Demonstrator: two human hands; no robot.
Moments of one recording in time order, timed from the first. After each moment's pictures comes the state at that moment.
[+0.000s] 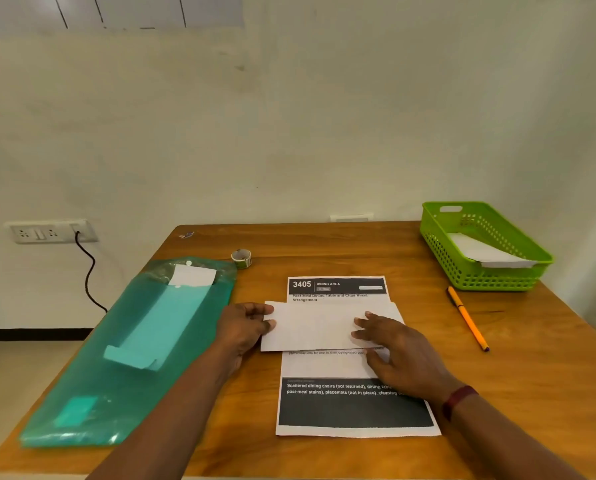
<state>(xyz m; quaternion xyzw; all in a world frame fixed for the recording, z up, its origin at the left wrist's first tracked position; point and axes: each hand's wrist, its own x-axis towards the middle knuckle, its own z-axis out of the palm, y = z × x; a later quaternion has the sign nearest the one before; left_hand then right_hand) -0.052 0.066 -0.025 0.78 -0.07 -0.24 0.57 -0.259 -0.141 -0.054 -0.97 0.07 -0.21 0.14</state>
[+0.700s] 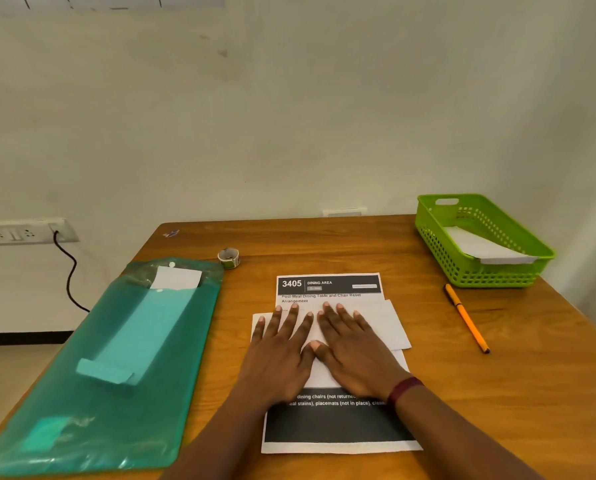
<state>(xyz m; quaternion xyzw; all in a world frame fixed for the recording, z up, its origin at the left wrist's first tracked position) -0.092 0.032 -0.070 0.88 -0.47 -0.03 0.03 -0.201 -0.108 -0.065 -0.99 0.13 -0.03 0.06</state>
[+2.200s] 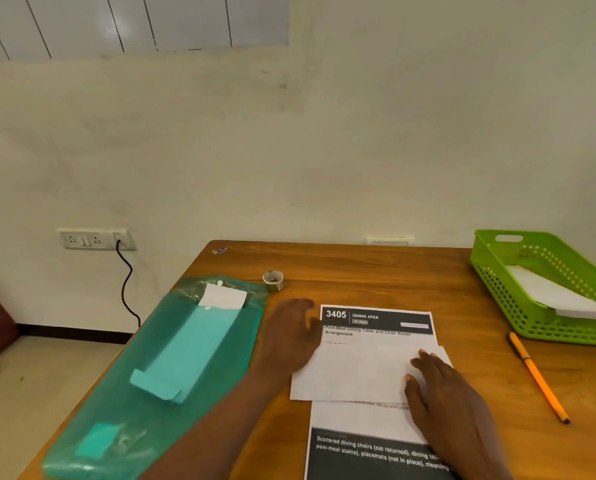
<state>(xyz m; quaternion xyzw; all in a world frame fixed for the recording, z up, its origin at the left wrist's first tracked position) -0.039 0.035 -0.009 0.88 -0.35 0.08 0.31 -0.236 -0.124 -0.062 -0.93 0.27 -0.24 0.07</state>
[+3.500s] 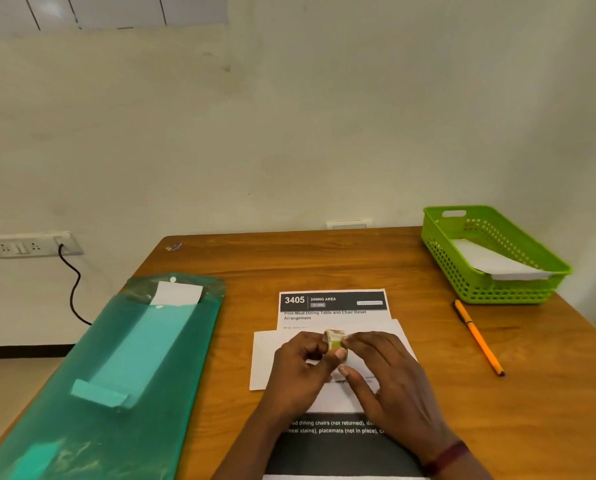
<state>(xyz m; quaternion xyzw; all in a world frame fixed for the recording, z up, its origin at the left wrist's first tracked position) -0.118 0.012 -0.053 0.69 -0.35 -0.17 0.61 -0.246 -0.114 -0.059 -0.92 0.06 -0.37 0.13</state>
